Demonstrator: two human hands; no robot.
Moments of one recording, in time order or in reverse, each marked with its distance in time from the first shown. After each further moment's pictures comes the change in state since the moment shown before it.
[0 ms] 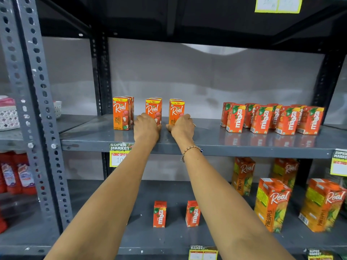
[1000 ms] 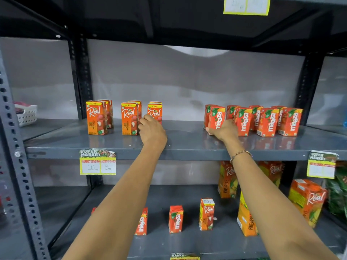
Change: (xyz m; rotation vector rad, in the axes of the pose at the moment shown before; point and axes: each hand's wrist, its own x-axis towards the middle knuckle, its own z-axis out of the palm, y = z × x) left_hand -0.015 0.088 0.026 -0.144 -0.037 -0.098; right_hand 0.077 0.147 -0.128 -0.057 0.032 0.080
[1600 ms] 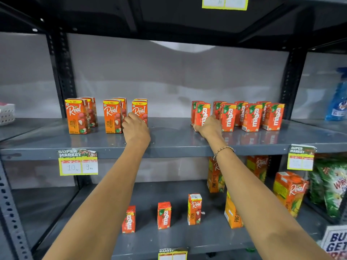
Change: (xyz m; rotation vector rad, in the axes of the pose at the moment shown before) left_hand 0.002 -0.002 0.008 0.119 0.035 0.031; right_hand 0.002 0.000 0.004 -0.100 0.045 -0.016
